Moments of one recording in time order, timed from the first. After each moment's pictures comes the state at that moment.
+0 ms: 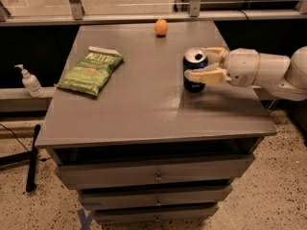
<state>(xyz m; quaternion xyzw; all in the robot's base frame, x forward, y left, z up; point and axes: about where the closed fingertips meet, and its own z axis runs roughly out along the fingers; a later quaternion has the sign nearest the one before) 0.604 -0.125 0.912 -0.48 0.54 0.34 0.60</state>
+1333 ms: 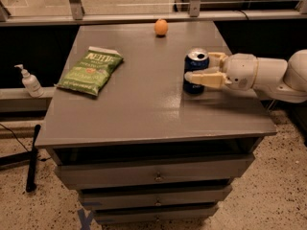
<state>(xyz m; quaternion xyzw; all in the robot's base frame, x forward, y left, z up) 0.607 -0.130 0.896 -0.46 0.57 0.36 0.58</state>
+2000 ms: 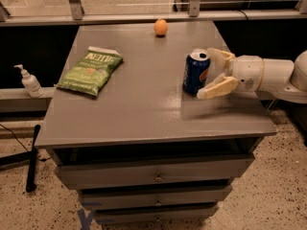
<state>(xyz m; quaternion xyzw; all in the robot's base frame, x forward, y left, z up) 0.603 -0.144 0.886 -0.45 0.59 0.37 0.55</state>
